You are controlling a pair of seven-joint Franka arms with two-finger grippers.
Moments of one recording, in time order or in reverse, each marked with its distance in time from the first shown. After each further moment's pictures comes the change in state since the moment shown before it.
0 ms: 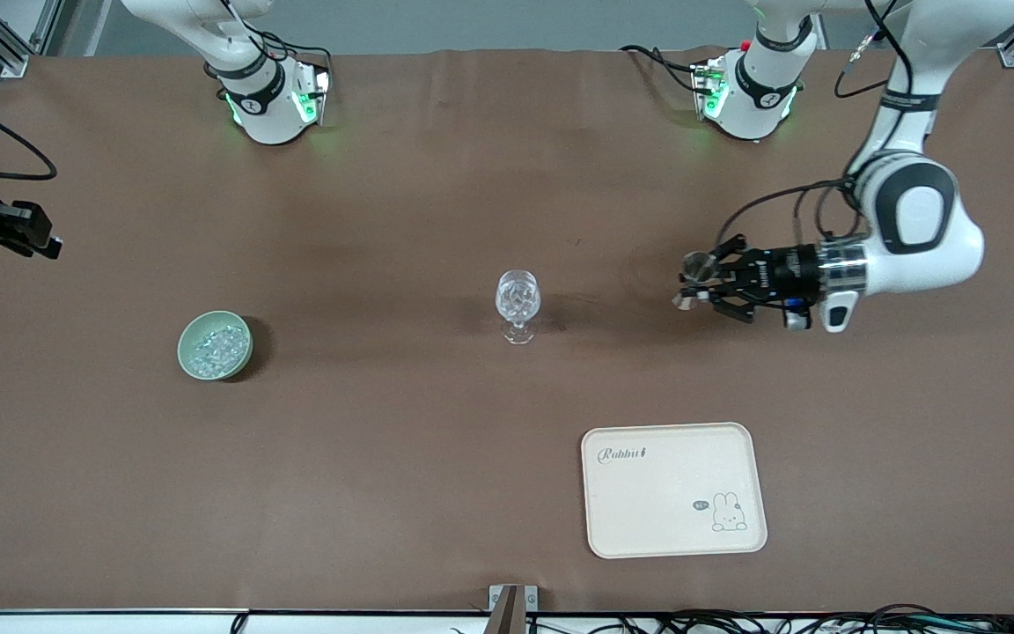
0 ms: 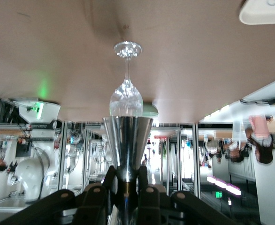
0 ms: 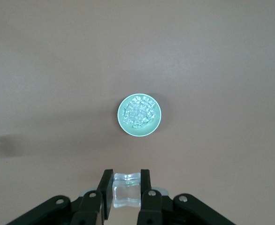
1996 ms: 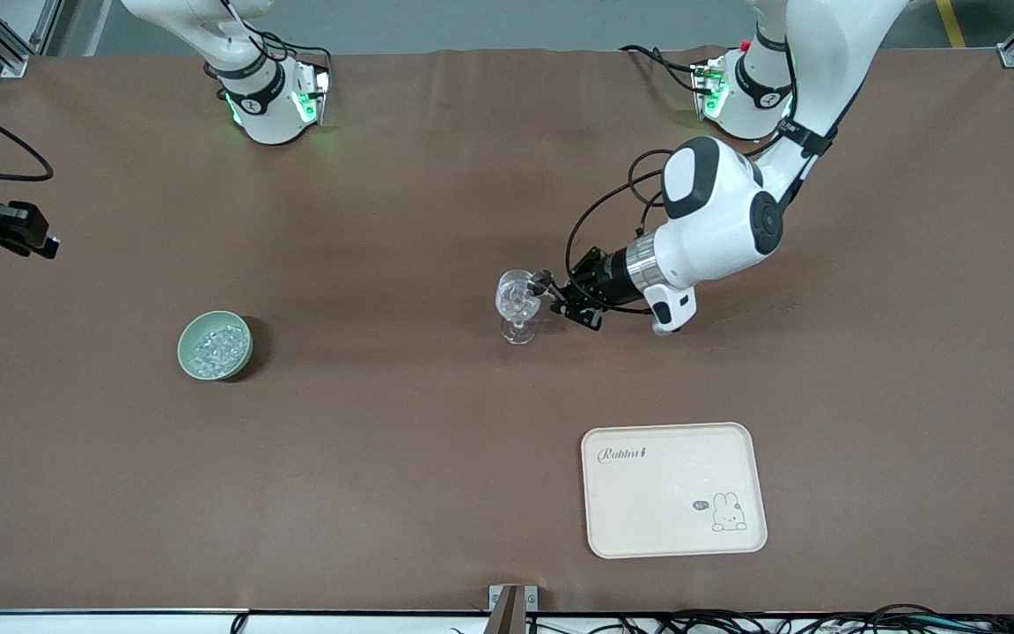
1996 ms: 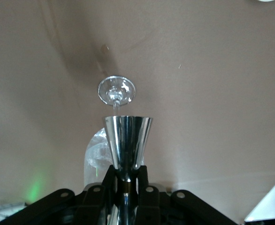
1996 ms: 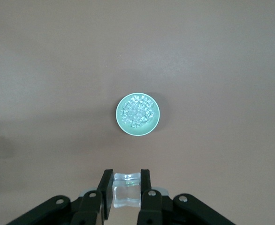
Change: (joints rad) left arm -0.027 0.209 -0.485 0.242 0.758 0.583 -0.630; right arm -0.002 0.000 -0.005 -0.001 0.000 -0.003 0.000
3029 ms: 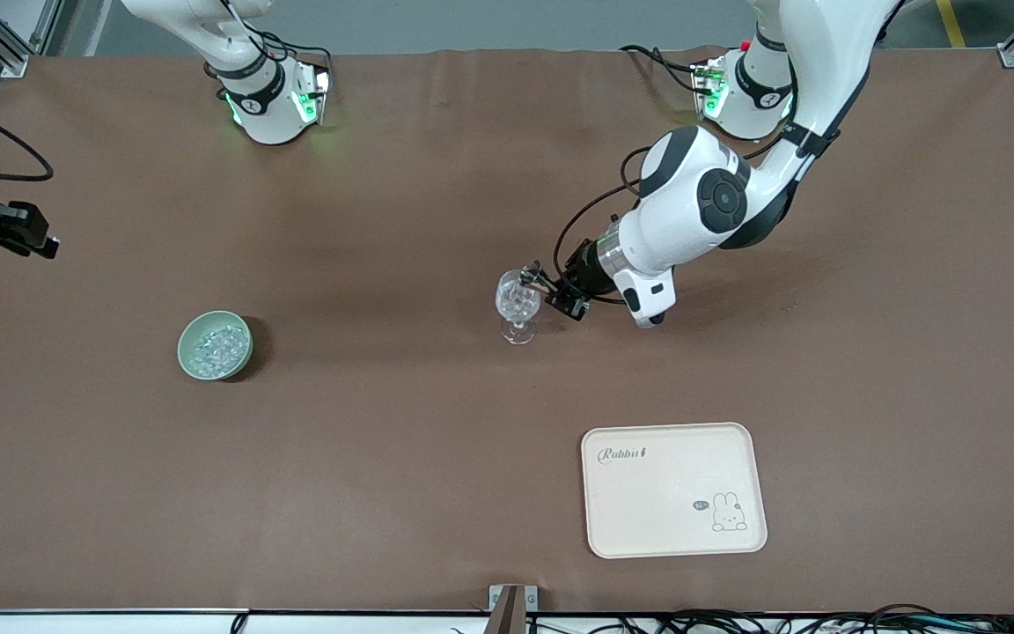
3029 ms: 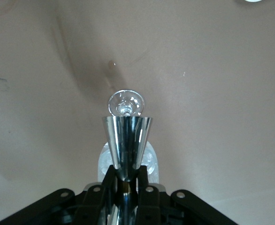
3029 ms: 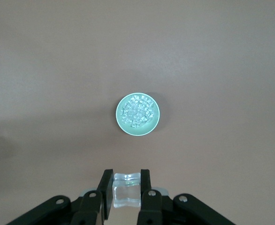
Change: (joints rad) left arm -0.006 0.009 -0.034 0.050 0.276 -0.077 -0.168; right arm 0.000 0.000 0.000 0.000 0.000 0.000 -0.001
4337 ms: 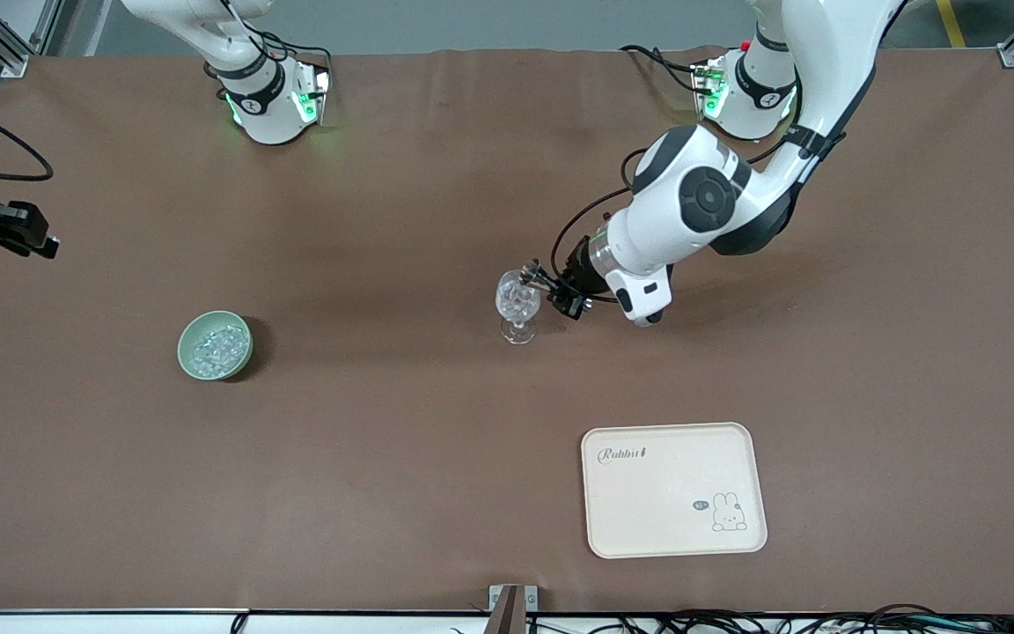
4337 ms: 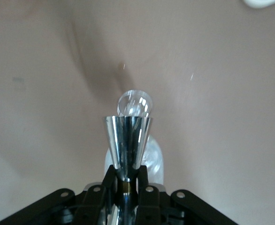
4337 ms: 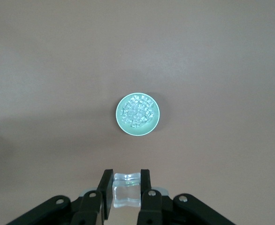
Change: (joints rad) left arm 0.004 0.022 0.003 0.073 -0.006 -0.123 -0.008; right arm 0.000 0.000 0.000 0.000 0.000 0.000 -0.002
